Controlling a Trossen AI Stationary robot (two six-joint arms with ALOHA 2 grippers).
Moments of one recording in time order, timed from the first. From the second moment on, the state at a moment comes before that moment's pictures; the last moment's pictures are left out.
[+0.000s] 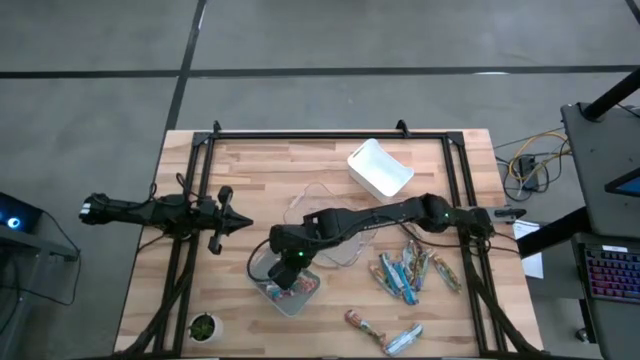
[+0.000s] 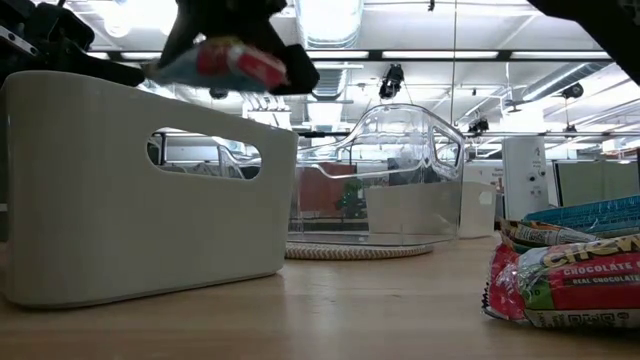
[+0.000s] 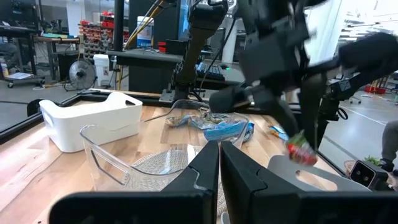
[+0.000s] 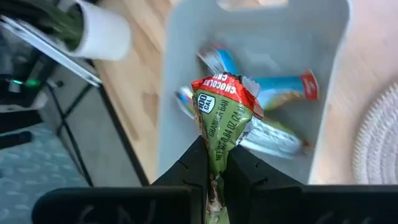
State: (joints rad) left arm -0.14 0.06 0.01 0.03 -0.07 -0.11; right arm 0.19 2.38 2.35 -0.95 -0.22 0.93
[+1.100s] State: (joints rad) left arm -0.14 0.06 0.01 0.03 -0.07 -0.11; right arm 0.19 2.40 2.35 -0.93 -0.14 0.92
